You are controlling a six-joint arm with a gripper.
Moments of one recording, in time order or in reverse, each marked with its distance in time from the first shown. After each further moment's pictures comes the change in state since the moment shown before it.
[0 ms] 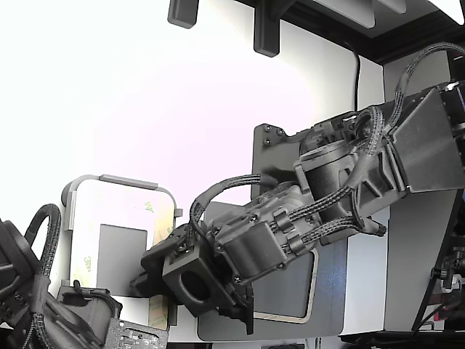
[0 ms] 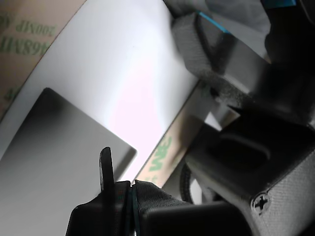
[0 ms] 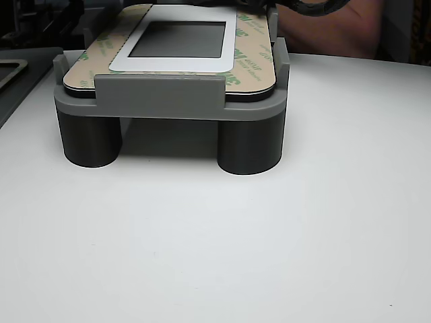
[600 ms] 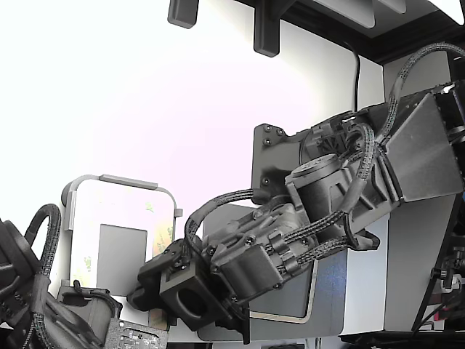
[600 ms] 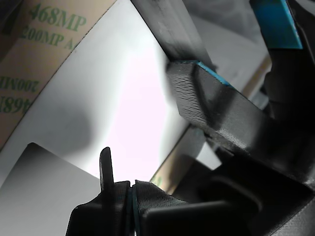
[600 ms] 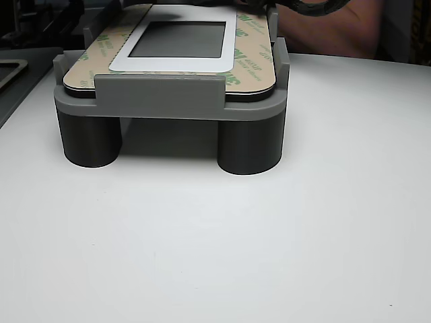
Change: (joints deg) arm 2.9 -2.9 -0.8 -3.3 1.4 0.2
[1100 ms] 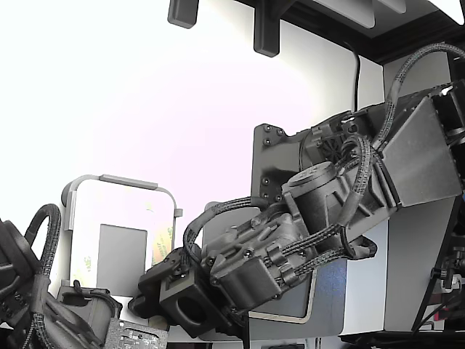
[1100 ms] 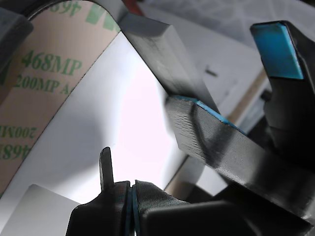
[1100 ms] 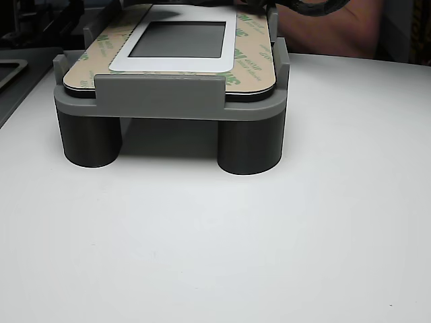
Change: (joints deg) arm 1.8 -1.5 0.4 -1.7 0.5 1.4
